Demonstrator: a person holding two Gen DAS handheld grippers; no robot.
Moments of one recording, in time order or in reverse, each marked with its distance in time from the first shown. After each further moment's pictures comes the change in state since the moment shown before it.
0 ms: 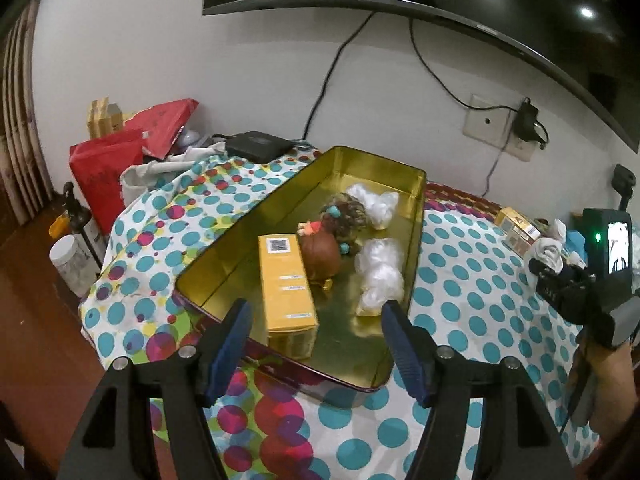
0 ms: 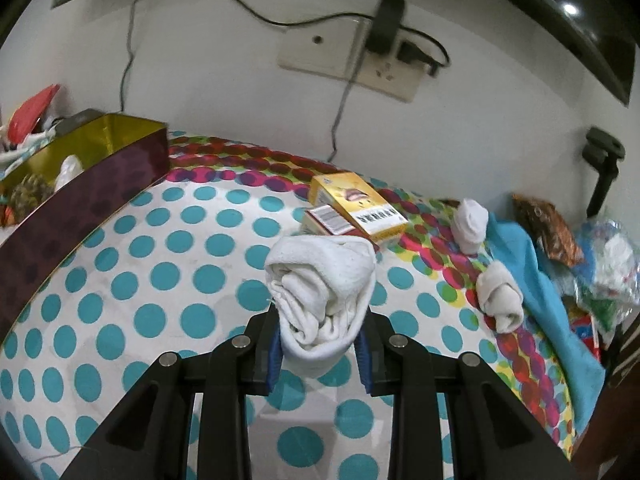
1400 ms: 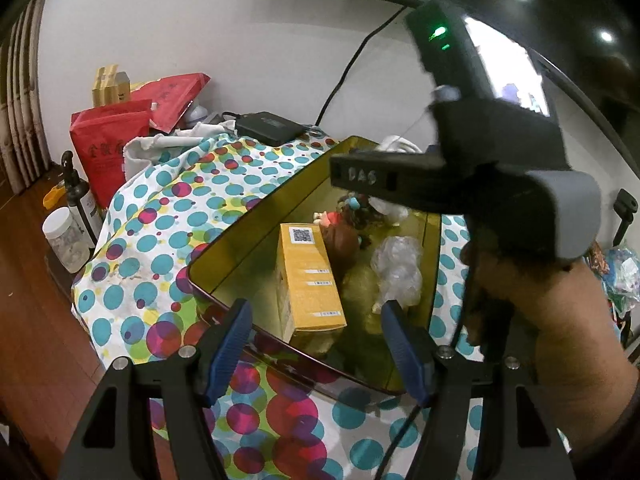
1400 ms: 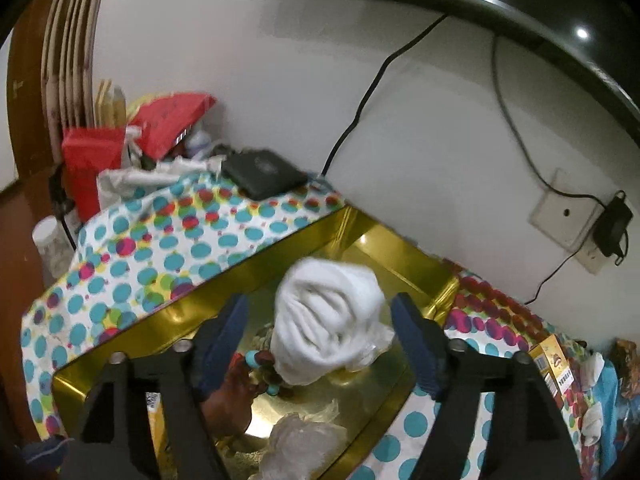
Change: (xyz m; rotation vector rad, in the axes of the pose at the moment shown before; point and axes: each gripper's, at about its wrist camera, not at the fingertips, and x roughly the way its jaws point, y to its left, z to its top) left arm 0.009 0.022 0.001 -0.068 0.054 -0.037; right arm -0.049 0.226 0.094 -0.218 -0.141 0.320
